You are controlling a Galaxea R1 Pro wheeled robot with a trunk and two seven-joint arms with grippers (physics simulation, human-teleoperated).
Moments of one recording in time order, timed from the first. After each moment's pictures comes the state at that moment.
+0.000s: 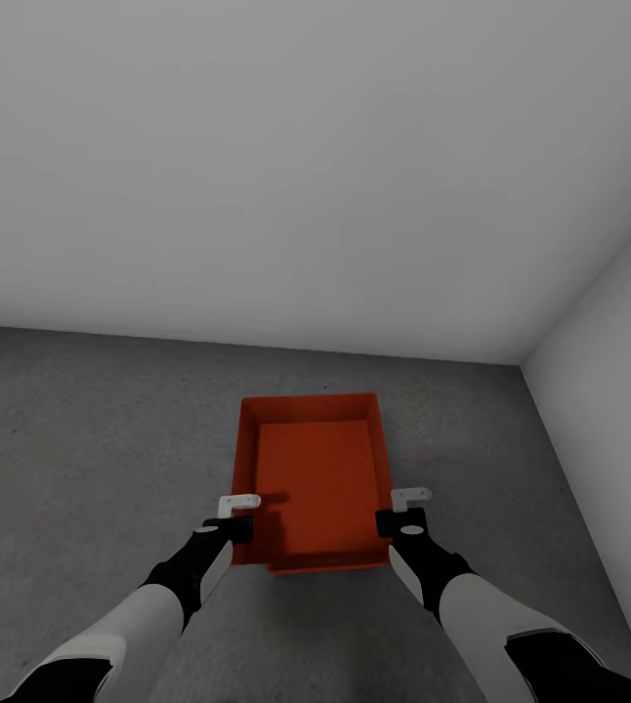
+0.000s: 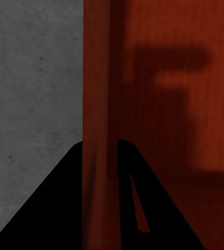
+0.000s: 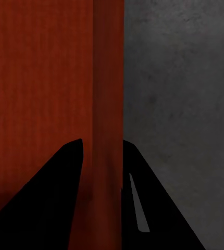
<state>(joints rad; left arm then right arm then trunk) -0.76 -0.12 0.03 -0.35 0.01 0.17 0.14 -0.81 0.13 0.09 -0.22 0.04 0.03 -0.25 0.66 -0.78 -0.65</state>
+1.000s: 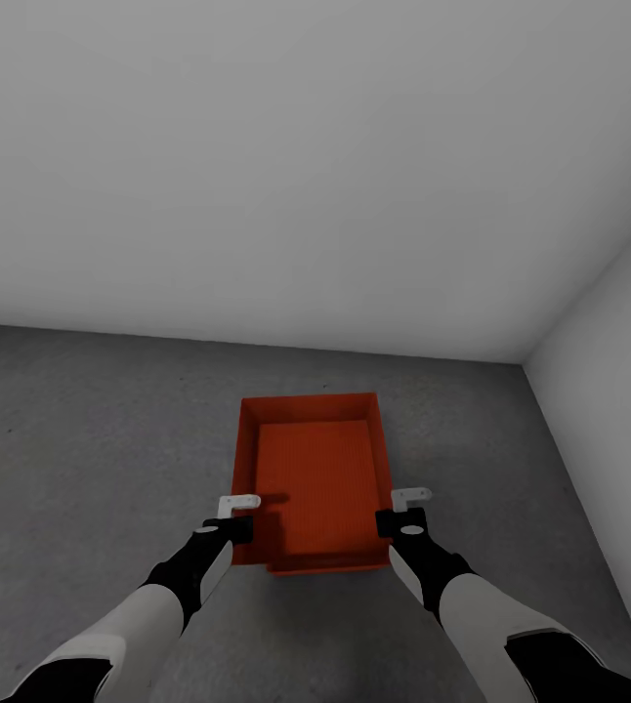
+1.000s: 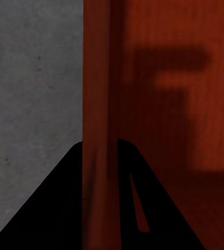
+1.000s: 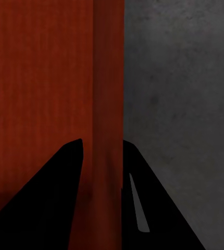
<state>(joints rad) -0.76 -0.12 0.04 -0.34 0.01 0.17 0.14 -0.81 0.13 0.09 -0.22 0.04 0.03 -0.25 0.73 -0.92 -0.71</state>
